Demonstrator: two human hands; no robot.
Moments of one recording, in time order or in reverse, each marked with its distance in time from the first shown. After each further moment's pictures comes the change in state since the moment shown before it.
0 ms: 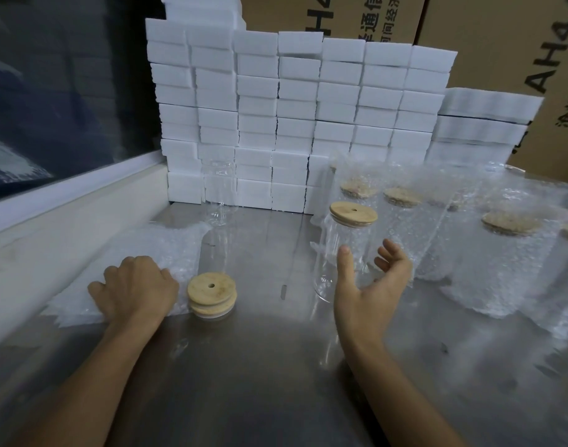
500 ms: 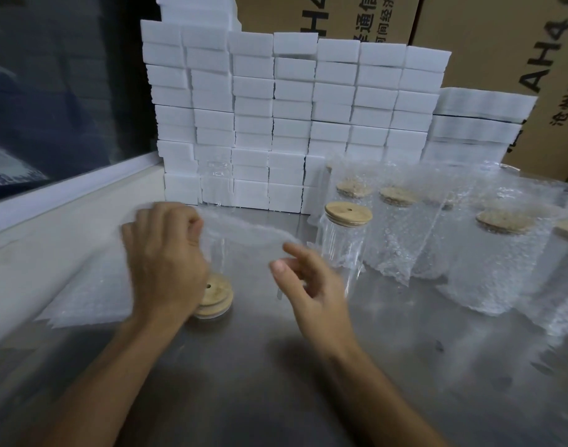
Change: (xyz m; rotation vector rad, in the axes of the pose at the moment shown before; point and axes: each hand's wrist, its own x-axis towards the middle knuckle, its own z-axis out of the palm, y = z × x) left_hand -0.032 0.038 -0.045 -0.571 0.686 0.679; right_hand -0.021 -0.018 0.007 0.228 -0.714 0.078
